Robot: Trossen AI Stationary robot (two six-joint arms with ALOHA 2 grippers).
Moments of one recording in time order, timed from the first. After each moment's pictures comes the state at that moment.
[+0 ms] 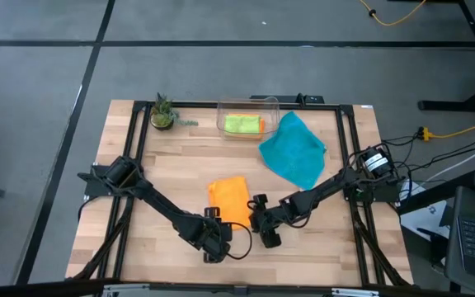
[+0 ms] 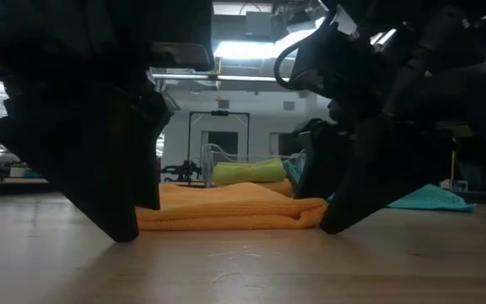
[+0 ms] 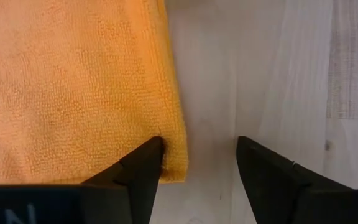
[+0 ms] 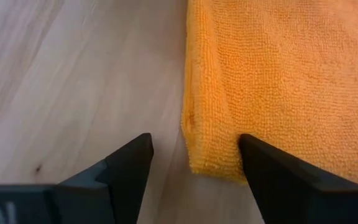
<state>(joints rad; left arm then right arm) -0.55 2.04 1.32 -0.60 -0.31 -0.57 0.41 1.93 0.97 0.01 0.13 0.10</state>
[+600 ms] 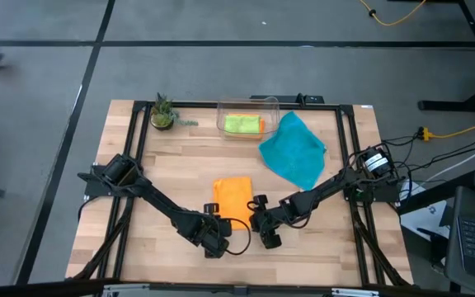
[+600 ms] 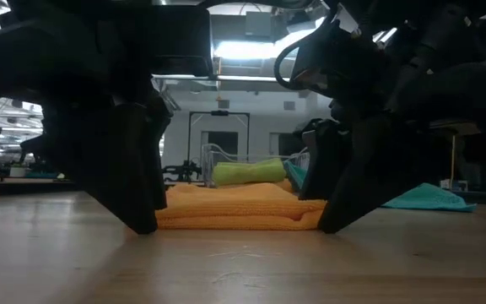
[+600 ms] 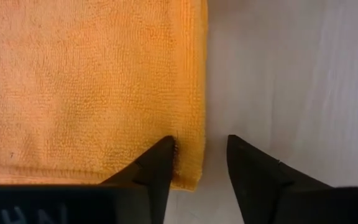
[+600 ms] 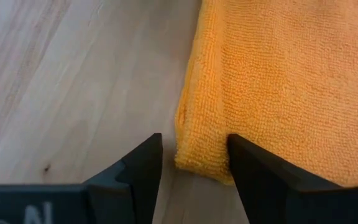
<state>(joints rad) -0.53 2.03 1.26 -0.55 -0.37 -0.57 0.41 1.93 0.97 0.00 0.12 0.10</state>
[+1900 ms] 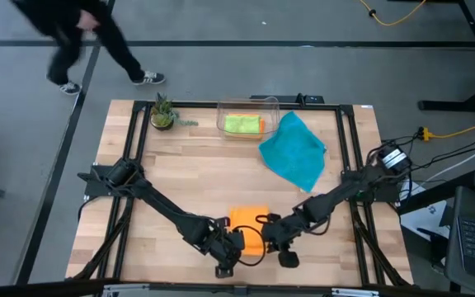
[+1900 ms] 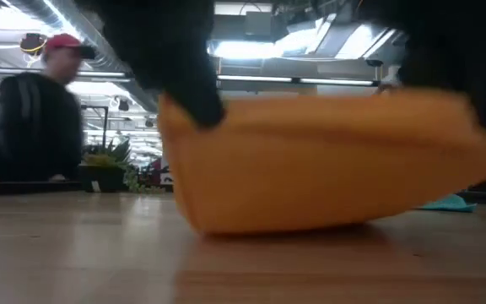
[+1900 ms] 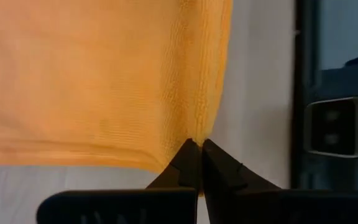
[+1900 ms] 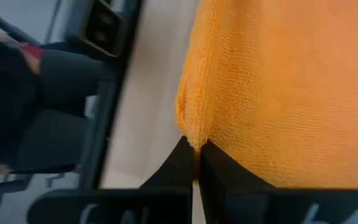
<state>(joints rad) -0.56 2.05 1.55 -0.58 -0.17 -0.68 0.53 1.76 0.97 -0.04 -0.17 0.52</state>
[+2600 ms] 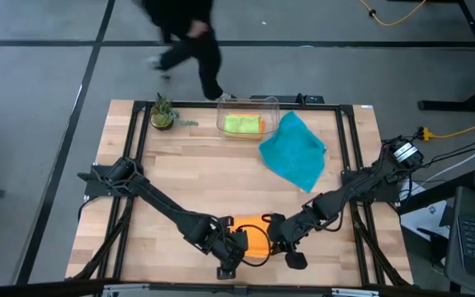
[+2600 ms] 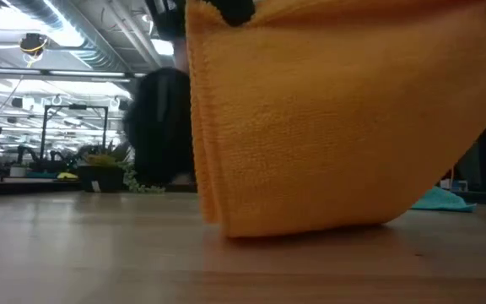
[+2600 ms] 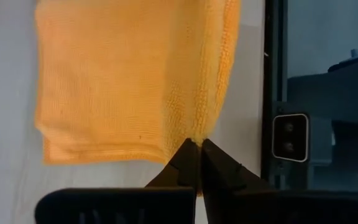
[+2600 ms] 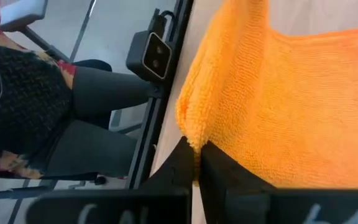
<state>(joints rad) -0.55 2.04 1.70 -0.71 -0.15 -0.64 0.57 1.63 0.97 -0.08 -0.16 0.54</state>
